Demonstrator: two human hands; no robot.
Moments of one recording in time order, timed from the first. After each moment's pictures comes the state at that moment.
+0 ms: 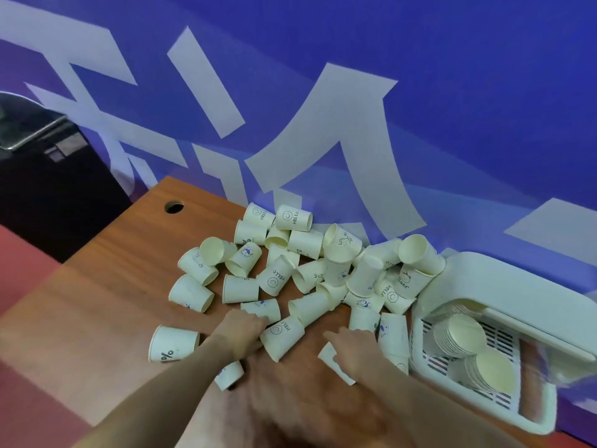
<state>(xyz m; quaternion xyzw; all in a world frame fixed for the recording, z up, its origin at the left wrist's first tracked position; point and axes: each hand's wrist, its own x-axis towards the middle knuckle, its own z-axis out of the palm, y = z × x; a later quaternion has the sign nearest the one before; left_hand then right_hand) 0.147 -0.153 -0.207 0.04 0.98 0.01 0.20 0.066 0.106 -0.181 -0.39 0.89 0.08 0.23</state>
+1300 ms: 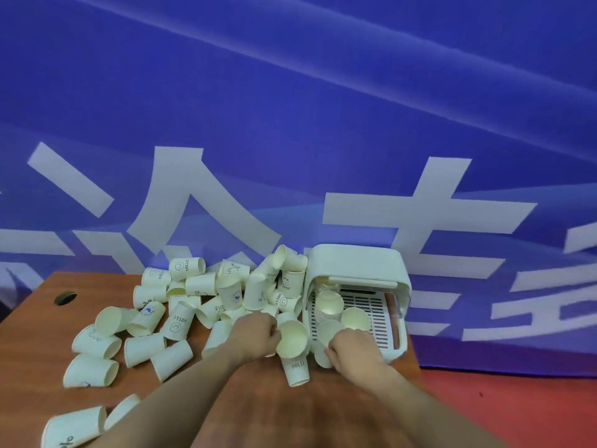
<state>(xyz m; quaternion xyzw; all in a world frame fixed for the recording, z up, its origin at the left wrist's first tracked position) 0.098 0.074 -0.095 0.09 0.98 0.14 0.09 0.122 0.311 -0.078 -0.20 0.98 0.01 0.07</state>
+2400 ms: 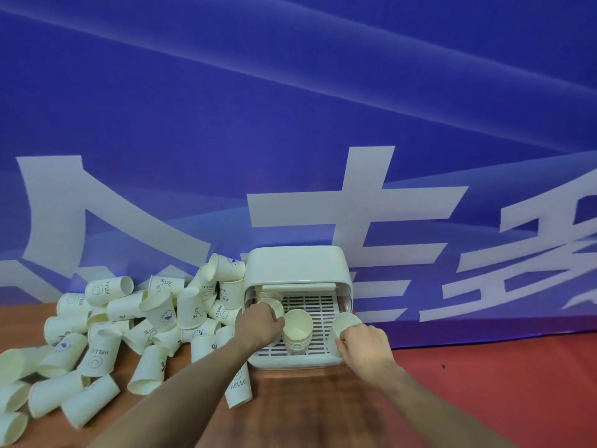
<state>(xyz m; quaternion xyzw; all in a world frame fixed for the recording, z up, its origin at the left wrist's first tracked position) 0.025 0.230 -0.102 -0.01 0.97 0.21 0.14 0.088 0.454 -0.096 -0.03 1.00 0.00 0.07</state>
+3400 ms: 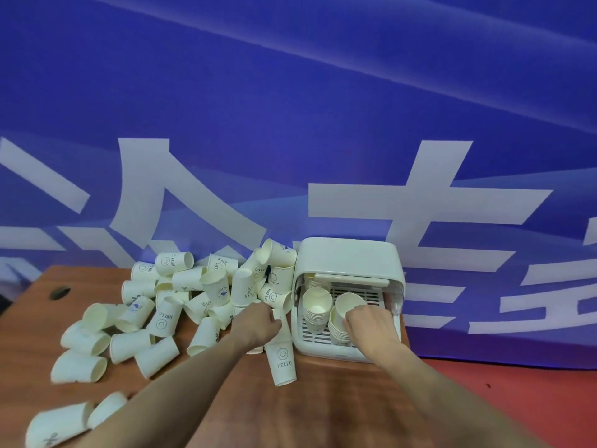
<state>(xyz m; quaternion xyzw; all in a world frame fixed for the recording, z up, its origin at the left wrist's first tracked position) 0.056 0.126 -0.112 -0.07 0.97 0.16 0.15 0.059 0.375 -0.089 -0.14 0.99 0.08 0.05</state>
